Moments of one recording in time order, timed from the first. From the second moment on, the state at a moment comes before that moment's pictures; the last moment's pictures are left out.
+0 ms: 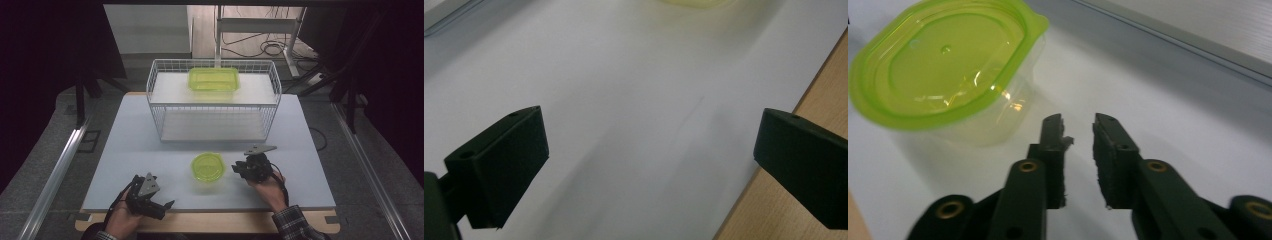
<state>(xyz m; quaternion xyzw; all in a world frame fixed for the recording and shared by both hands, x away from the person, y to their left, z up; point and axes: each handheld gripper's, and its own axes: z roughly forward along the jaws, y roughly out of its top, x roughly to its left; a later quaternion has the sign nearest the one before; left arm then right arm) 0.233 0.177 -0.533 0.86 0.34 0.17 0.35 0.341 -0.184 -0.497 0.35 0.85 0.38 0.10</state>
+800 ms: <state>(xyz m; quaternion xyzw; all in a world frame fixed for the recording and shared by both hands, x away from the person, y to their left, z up) 0.233 0.177 -0.534 0.86 0.34 0.18 0.35 0.317 -0.212 -0.501 0.34 0.85 0.39 0.09</state>
